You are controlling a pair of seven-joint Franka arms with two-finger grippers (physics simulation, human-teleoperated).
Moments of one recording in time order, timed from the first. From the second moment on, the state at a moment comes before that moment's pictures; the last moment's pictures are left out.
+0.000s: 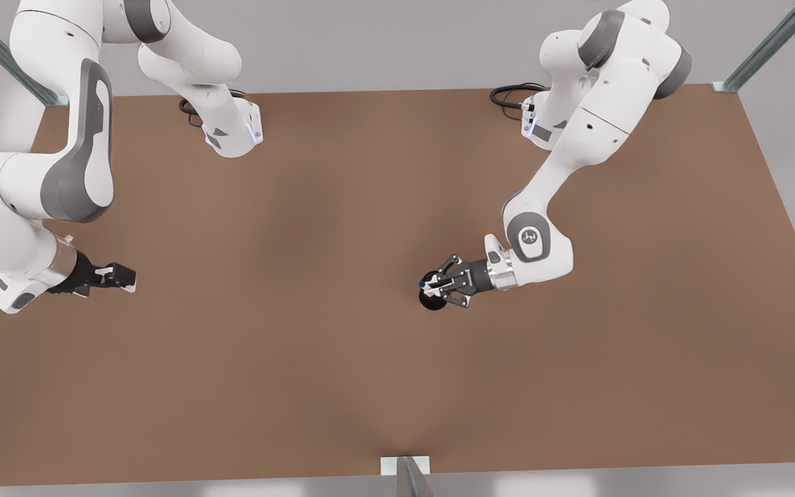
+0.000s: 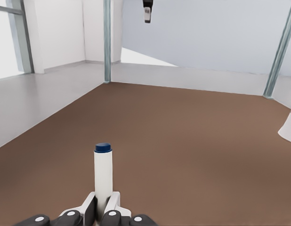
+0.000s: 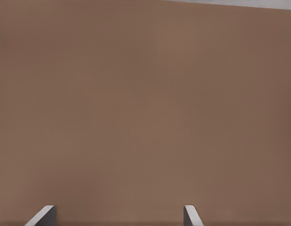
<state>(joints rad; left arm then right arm) -0.06 0.60 -0.45 -1.84 -1.53 2.39 2.27 -0.05 0.27 -0.02 -1.44 0.02 1.69 -0.15</state>
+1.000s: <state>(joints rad) 0.06 0.32 -0.19 -1.31 -0.04 1.77 1.33 -0.05 0.28 -0.02 -1.44 0.02 1.69 -0.15</state>
